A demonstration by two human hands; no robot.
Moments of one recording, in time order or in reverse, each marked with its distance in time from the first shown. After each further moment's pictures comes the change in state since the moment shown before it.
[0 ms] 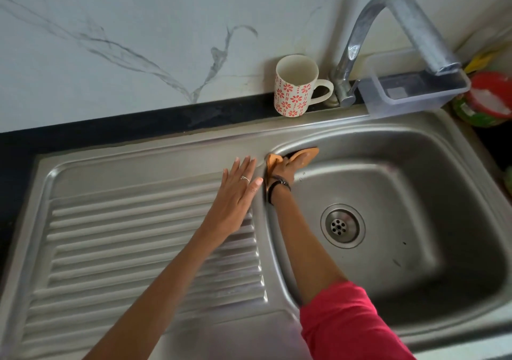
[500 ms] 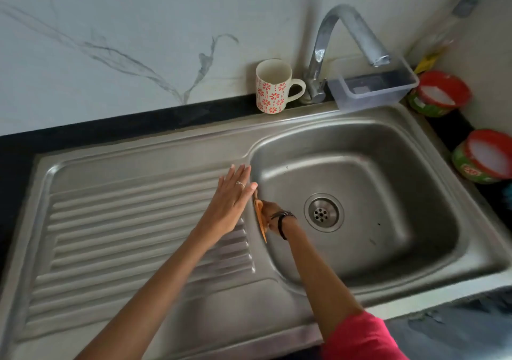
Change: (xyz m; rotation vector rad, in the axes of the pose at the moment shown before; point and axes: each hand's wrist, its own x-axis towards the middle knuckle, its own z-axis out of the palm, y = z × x) left_hand -0.033 0.009 0.016 0.091 -0.050 0.032; right_hand -0.045 0.069 -0.062 -0.553 -0.517 0.158
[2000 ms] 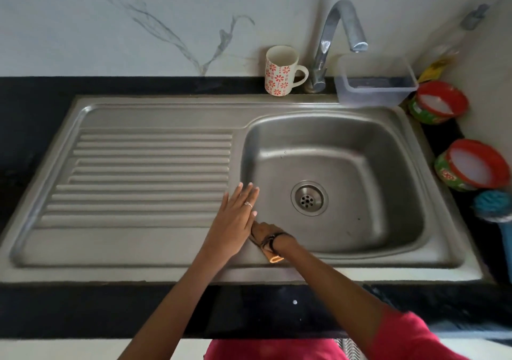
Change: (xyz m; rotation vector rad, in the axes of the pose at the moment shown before) left_hand -0.097 0.063 0.097 0.363 0.132 -0.116; right_hand -0.128 0.070 -0.028 -0.759 -0.277 -0.183
